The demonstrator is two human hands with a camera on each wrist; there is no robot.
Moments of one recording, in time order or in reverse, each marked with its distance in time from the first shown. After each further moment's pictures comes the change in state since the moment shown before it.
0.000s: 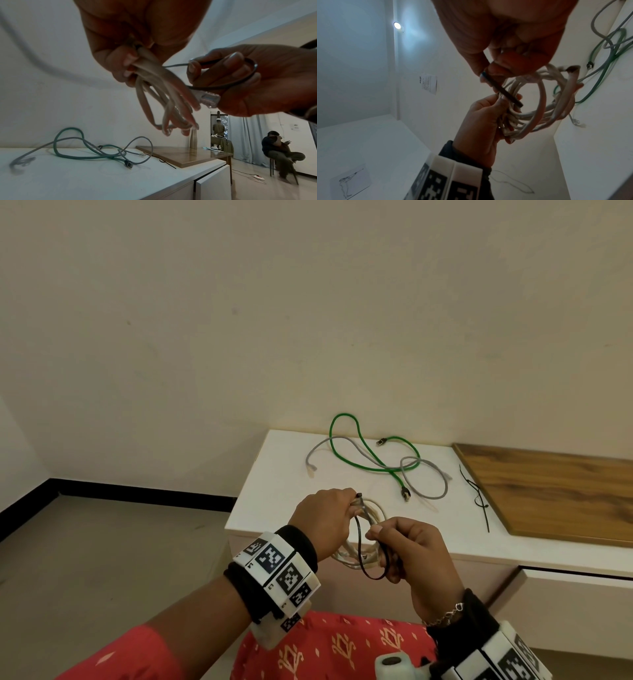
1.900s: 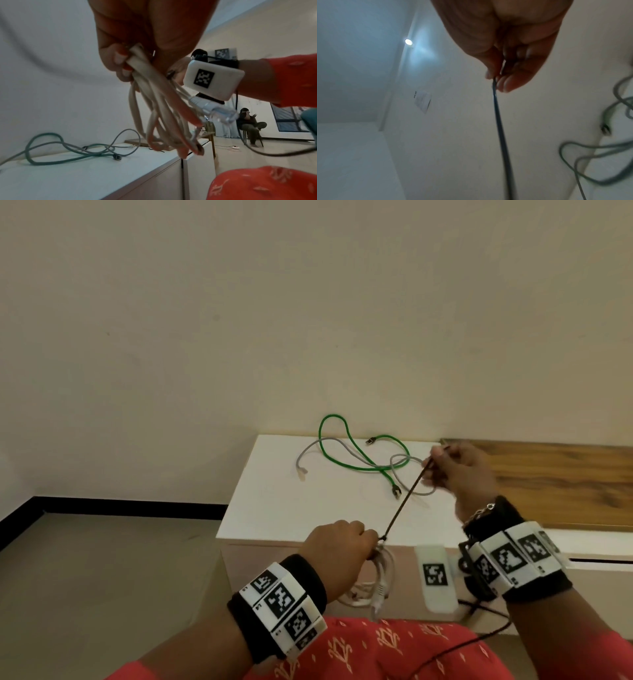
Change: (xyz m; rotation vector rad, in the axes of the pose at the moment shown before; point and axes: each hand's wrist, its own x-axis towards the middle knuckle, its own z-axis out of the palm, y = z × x) left_hand -0.018 0.032 0.017 0.298 -0.176 0.284; right_hand 0.082 -0.039 -0.077 0.076 0.303 -0.248
